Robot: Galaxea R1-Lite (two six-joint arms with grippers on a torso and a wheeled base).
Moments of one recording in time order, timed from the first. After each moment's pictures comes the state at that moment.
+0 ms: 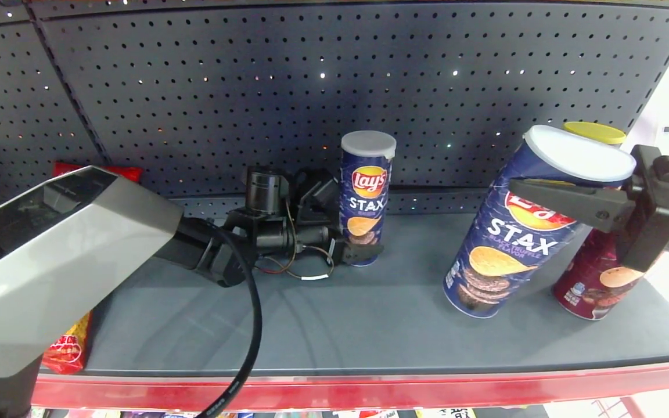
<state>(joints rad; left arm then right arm) -0.50 2.24 -1.31 -0.65 -0.66 0.17 0.38 1.27 -0.80 -0.46 0.55 -0.16</state>
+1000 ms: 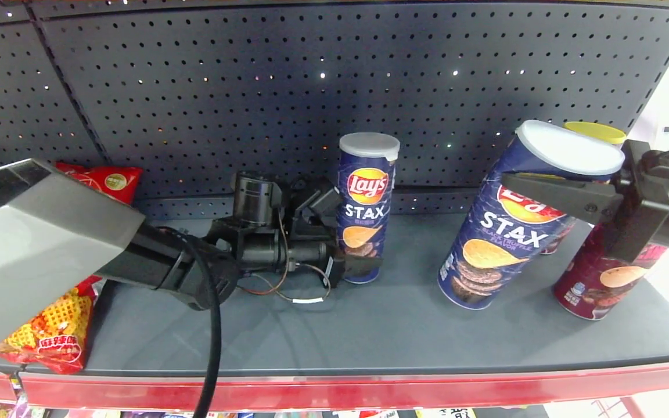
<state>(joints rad) -0.55 2.08 -1.11 -0.66 -0.66 0.17 0.38 1.30 -0.81 -0.49 0.55 -0.16</state>
